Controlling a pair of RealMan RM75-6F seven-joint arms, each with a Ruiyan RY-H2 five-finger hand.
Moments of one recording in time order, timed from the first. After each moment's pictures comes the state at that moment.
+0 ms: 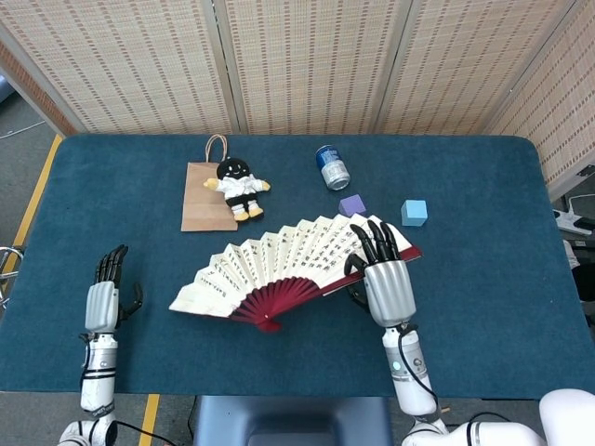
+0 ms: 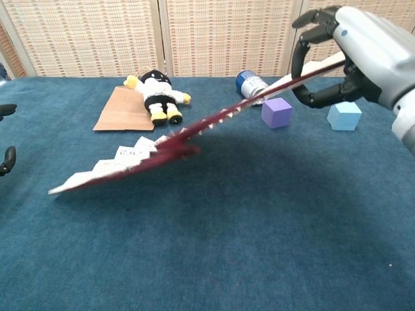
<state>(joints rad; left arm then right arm) -0.33 -1.98 -0.18 -0.51 1.40 1.41 -0.59 0.55 -1.74 0.11 -1.67 -1.35 1.62 -0.50</state>
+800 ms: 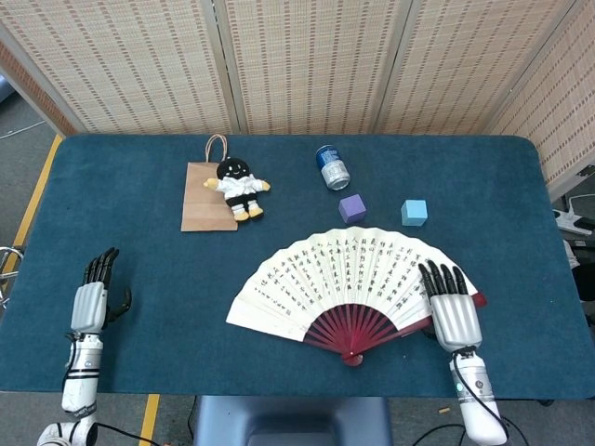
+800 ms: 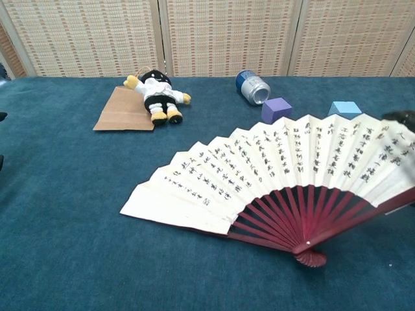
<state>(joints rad) -0.33 -1.91 -0.15 -0.50 1.41 1.34 -0.63 0.34 -1.47 -0.03 -1.70 -1.16 1.43 -0.63</state>
